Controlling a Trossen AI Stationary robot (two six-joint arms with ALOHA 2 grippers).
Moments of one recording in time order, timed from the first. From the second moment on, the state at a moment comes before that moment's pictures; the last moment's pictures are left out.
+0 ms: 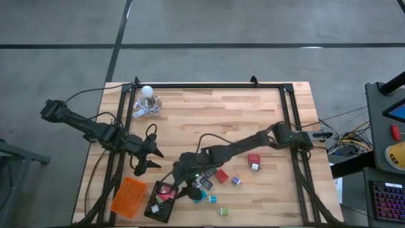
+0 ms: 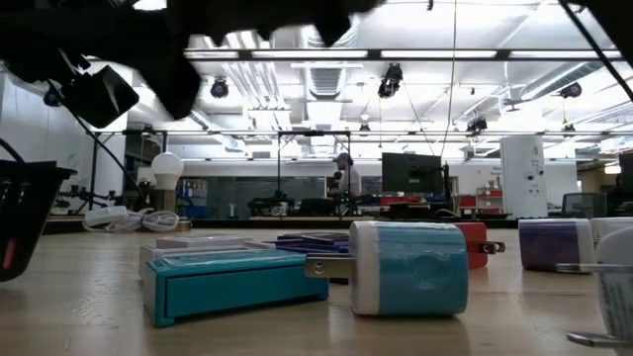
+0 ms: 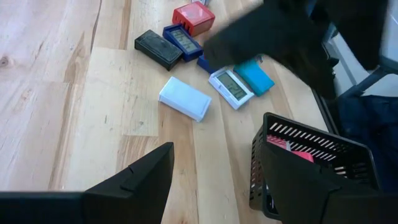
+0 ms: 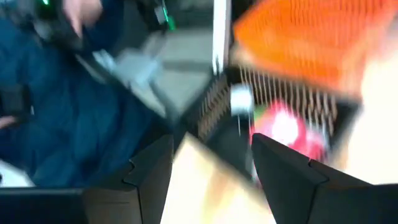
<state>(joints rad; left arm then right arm) -0.37 0.78 0.46 -0.35 0.01 -0.39 0.24 2.28 1.80 -0.02 -0.50 0.29</state>
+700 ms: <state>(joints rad) -0.37 0.78 0.45 -0.26 -0.03 -0.31 0.38 2.05 1.80 -0.90 0.03 0.73</state>
